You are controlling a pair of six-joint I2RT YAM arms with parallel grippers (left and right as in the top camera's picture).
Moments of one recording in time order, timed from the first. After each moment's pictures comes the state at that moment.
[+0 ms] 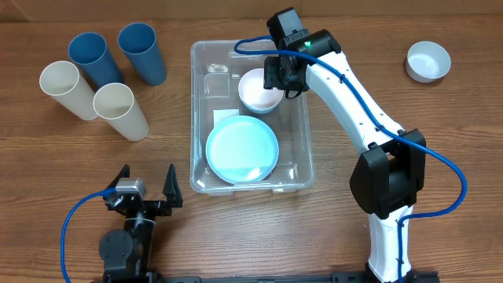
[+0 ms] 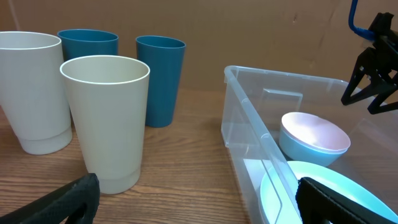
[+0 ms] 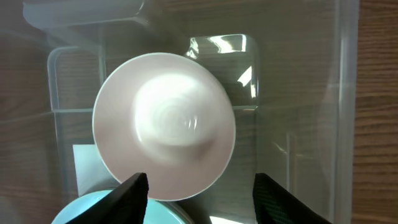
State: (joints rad) left arm 0.07 0.02 0.01 -0.06 0.13 -0.15; right arm 0.43 2.18 2.05 -1.06 0.02 0.45
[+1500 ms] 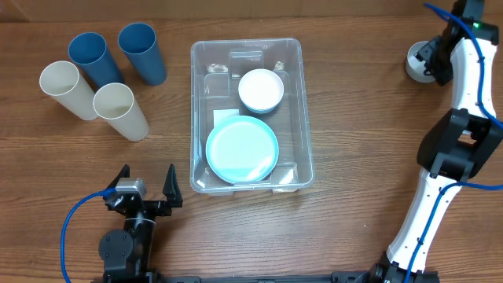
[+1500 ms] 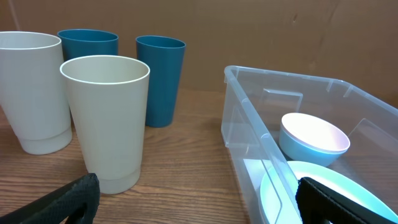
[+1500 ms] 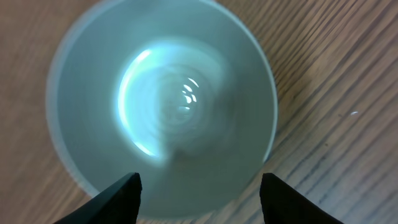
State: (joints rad) left arm 0.07 0.02 0.01 -0.06 0.13 -0.15; right arm -0.33 2.57 2.45 -1.11 0.10 0.60
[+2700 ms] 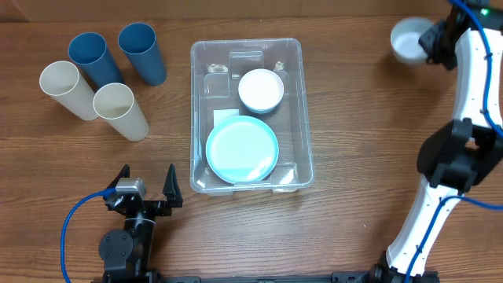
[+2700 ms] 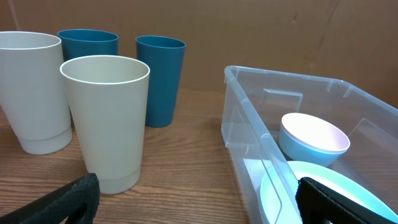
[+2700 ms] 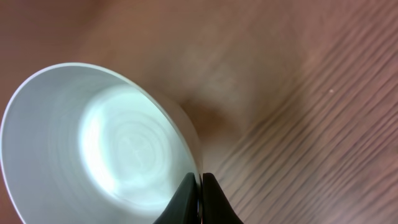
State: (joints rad) left arm 0.07 0.02 0.01 -0.06 0.13 -0.15; right arm -0.26 2.33 2.45 -1.20 0.08 0.62
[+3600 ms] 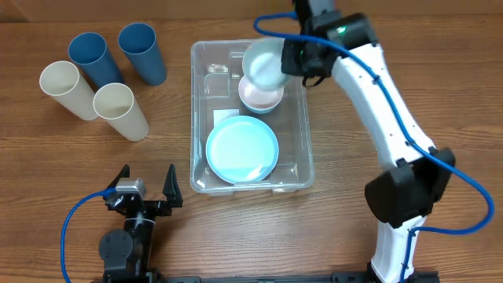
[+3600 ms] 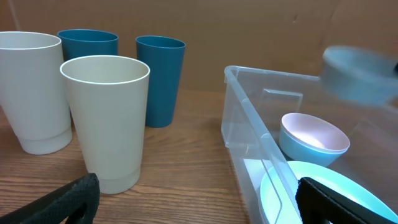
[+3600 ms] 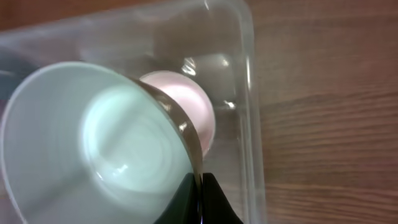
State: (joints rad) left arm 0.07 0.02 0.01 -0.06 0.13 -0.15; right arm 0.37 2.09 2.12 -1.16 -0.01 0.47
